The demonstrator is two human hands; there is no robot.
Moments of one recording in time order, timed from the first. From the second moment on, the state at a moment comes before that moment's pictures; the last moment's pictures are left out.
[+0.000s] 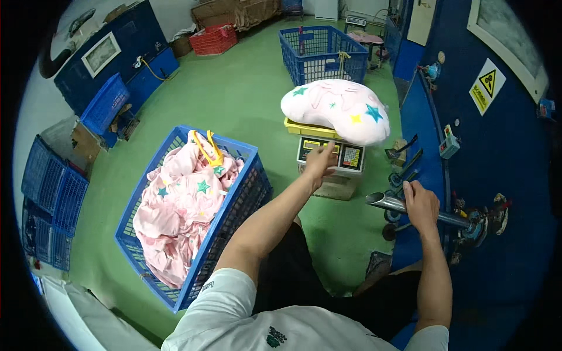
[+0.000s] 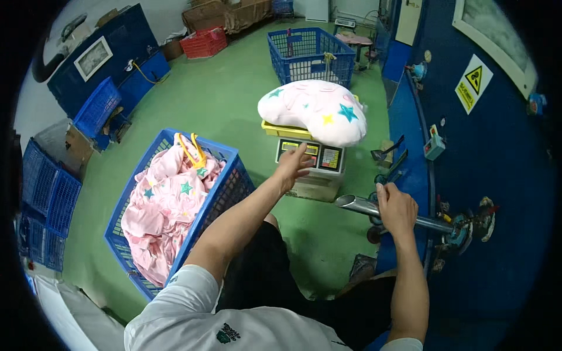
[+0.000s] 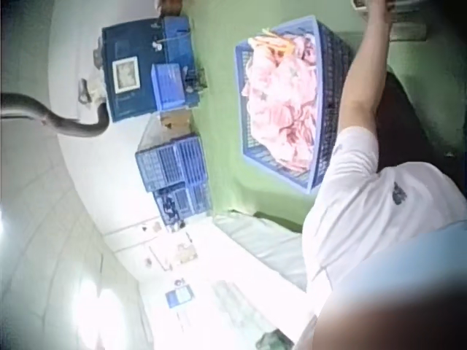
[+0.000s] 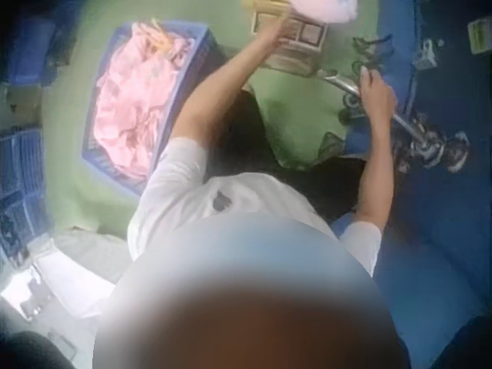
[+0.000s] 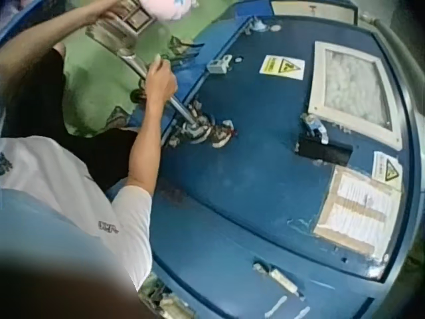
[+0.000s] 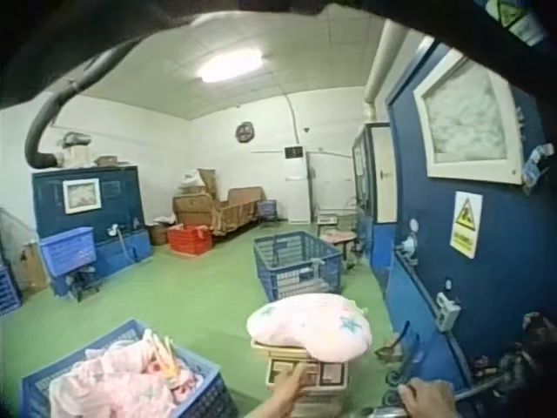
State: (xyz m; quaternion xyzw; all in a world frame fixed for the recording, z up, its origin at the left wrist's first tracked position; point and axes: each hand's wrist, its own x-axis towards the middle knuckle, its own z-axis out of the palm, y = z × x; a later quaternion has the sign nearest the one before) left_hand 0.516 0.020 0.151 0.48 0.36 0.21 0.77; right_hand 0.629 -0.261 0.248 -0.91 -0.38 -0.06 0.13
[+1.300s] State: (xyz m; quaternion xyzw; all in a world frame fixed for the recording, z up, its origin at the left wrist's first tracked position) left_hand 0.406 -0.023 0.086 0.49 0.36 0.33 0.72; right_hand 0.671 -0.073 0.268 -0.65 -0.18 0.21 0.70
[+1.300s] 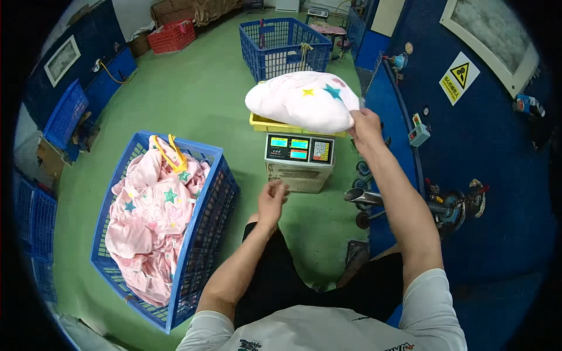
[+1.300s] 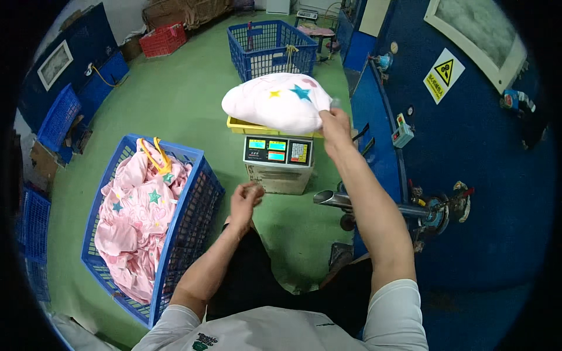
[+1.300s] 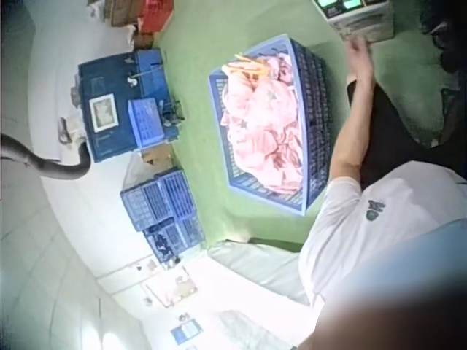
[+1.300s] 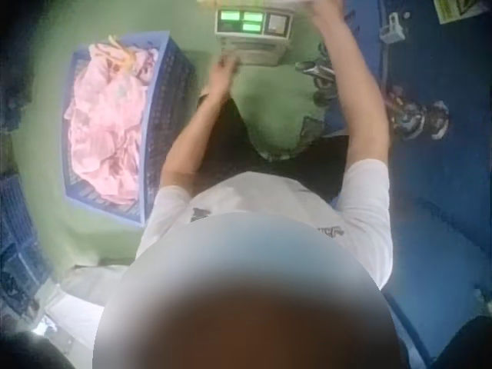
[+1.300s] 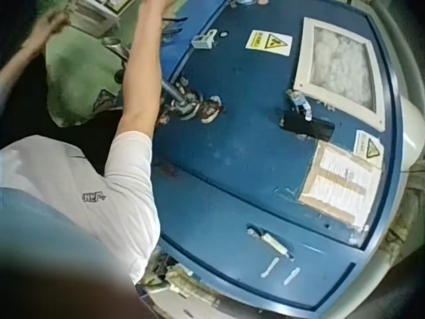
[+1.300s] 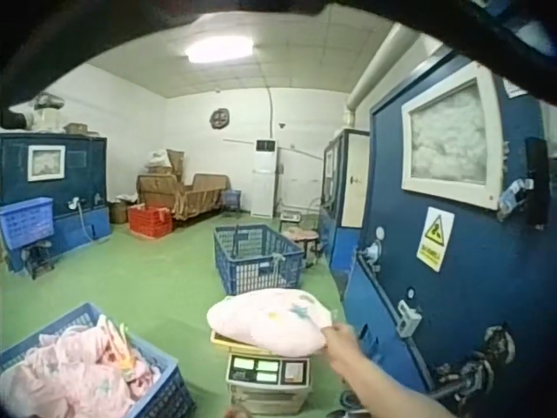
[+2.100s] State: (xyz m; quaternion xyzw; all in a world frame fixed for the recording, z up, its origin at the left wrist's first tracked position) left_hand 0.237 -0.049 0.163 0.92 0.25 0.11 0.28; right_hand 0.425 -0.262 0.156 -0.65 -0.50 0.29 0.49
